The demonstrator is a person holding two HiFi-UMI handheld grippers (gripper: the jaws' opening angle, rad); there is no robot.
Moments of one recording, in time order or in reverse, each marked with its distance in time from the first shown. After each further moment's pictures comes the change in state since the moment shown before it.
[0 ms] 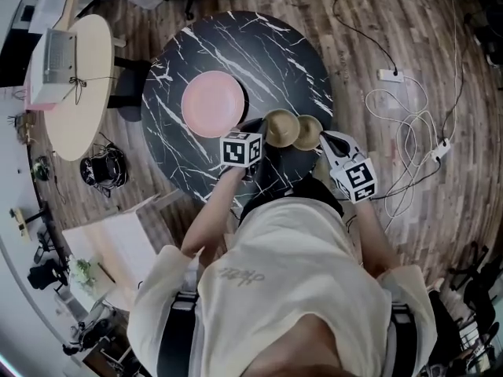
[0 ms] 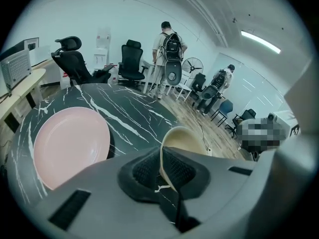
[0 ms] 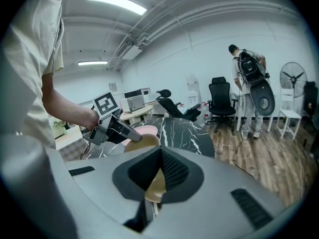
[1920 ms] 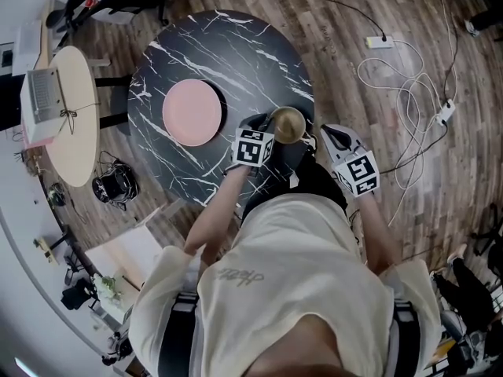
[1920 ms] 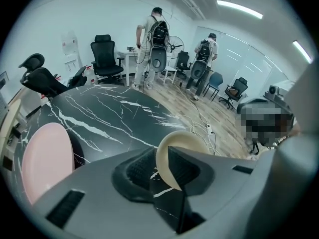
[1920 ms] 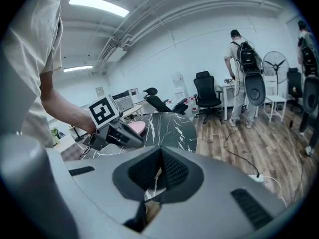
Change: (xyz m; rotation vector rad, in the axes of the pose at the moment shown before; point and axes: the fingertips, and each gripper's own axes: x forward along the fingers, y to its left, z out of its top) left arm 0.068 -0.065 -0.027 0.282 0.159 -0.025; right arm -0.035 -0.040 -0.050 0.138 0.013 -0.090
